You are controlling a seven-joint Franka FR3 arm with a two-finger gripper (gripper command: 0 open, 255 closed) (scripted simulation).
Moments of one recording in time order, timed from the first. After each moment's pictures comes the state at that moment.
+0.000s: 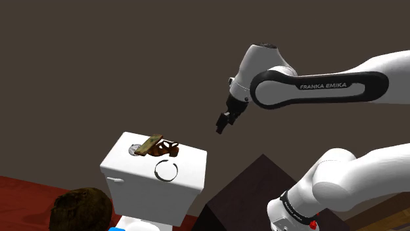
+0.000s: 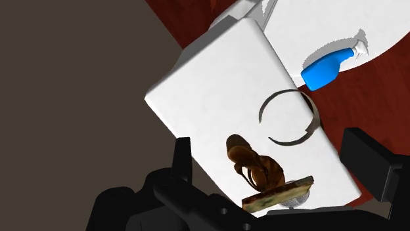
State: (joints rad) arm 0.06 -0.49 0.22 -2.56 0.13 2.11 0.04
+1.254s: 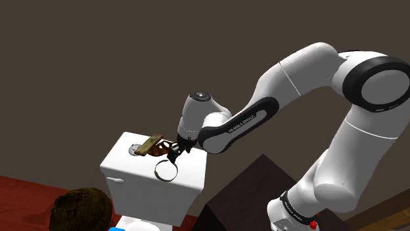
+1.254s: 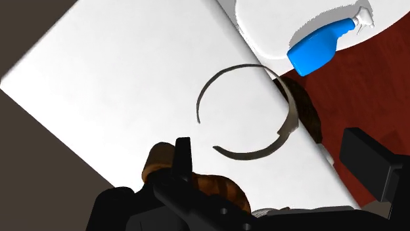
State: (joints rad) arm 0.12 0.23 0.37 -2.36 -0.17 2.62 0.51
